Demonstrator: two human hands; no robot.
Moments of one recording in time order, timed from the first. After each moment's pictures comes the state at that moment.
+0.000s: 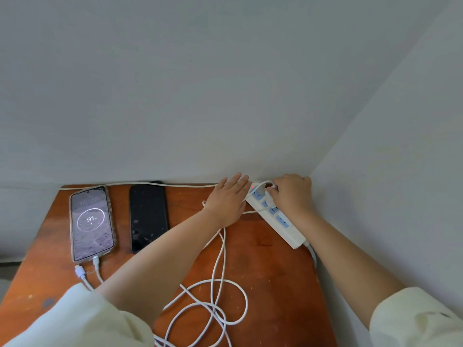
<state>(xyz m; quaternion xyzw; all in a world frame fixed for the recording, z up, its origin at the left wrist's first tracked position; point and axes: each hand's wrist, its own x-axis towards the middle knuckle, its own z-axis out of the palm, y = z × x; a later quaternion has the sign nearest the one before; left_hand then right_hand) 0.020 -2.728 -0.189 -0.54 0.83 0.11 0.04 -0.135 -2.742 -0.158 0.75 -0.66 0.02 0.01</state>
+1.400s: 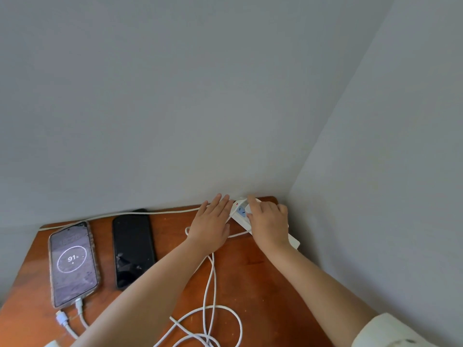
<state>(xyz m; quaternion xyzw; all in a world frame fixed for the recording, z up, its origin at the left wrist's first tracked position) 0.020 -2.722 -0.192 -0.56 0.82 0.12 0.03 -0.119 -2.711 -0.186 0.75 -0.63 0.17 0.12</state>
